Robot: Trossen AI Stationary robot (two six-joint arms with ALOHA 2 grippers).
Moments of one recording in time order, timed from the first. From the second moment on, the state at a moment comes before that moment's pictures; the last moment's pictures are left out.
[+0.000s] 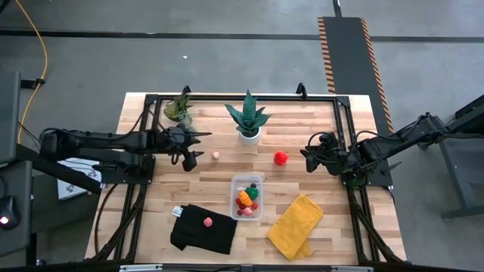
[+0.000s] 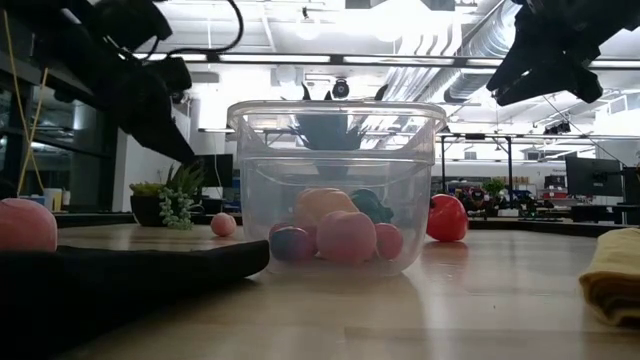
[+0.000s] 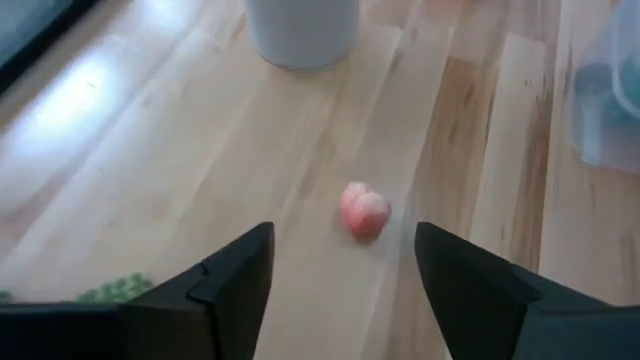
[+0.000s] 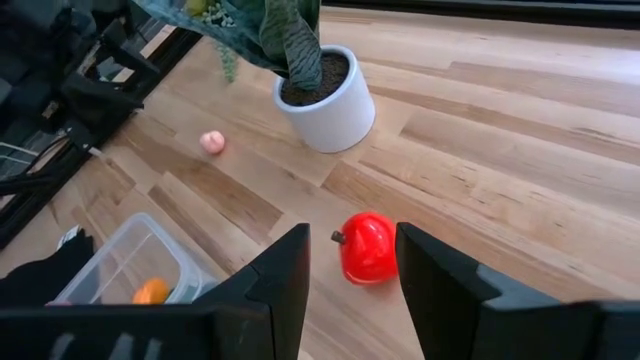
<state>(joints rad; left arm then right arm) 0.29 0.91 0.42 -0.26 -0.13 -0.13 0.37 0.81 0.67 -0.69 0.73 1.16</state>
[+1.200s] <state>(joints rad) 0.30 1.32 0.42 0.06 -0.06 -0.10 0.37 0.81 0.67 -0.69 0.73 1.21</state>
